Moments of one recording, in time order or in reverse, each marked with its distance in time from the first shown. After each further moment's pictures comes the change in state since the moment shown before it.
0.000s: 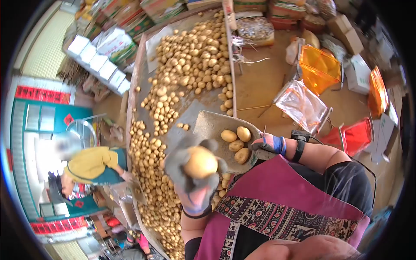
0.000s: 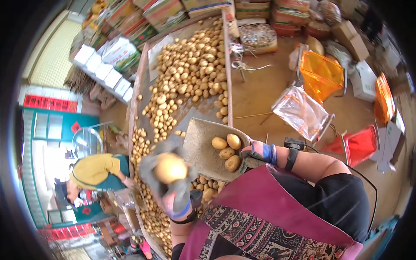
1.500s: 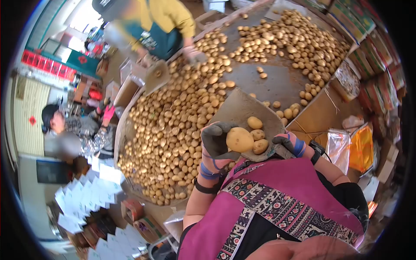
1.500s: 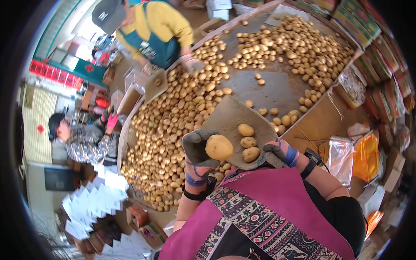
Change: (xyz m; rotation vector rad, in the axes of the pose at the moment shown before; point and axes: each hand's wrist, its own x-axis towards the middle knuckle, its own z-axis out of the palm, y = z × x) left_hand -0.210 -0.033 -0.150 -0.030 0.441 0.197; right_hand 0.074 0.097 0.035 -1.140 -0.299 0.120
